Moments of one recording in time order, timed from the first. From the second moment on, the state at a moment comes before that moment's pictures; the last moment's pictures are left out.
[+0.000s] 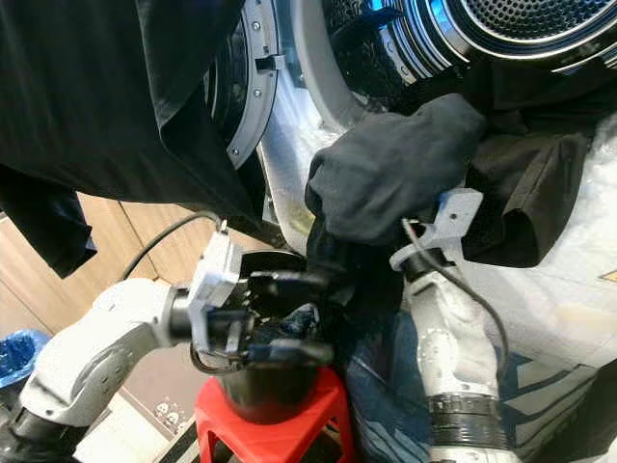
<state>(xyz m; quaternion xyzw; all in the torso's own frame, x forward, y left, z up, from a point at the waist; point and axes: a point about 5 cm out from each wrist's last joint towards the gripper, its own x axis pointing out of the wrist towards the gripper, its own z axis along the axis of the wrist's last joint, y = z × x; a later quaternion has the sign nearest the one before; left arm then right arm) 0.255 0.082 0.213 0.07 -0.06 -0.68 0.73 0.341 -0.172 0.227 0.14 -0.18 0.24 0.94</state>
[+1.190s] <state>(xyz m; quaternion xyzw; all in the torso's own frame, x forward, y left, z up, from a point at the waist) 0.223 0.074 0.182 0.02 -0.08 -0.50 0.86 0.395 -0.200 0.385 0.18 -0.12 0.29 0.93</state>
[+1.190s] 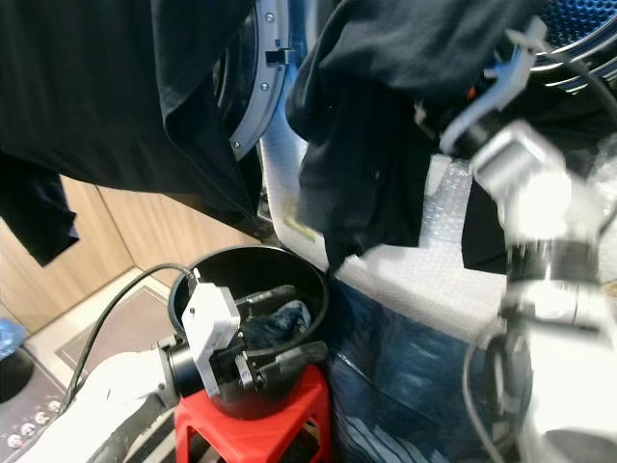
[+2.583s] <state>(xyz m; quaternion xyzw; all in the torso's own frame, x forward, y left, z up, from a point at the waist) 0.219 0.078 0.177 0.00 -0.06 -0.44 0.89 0.416 -0.183 0.401 -0.15 -0.02 -0.05 0.99</state>
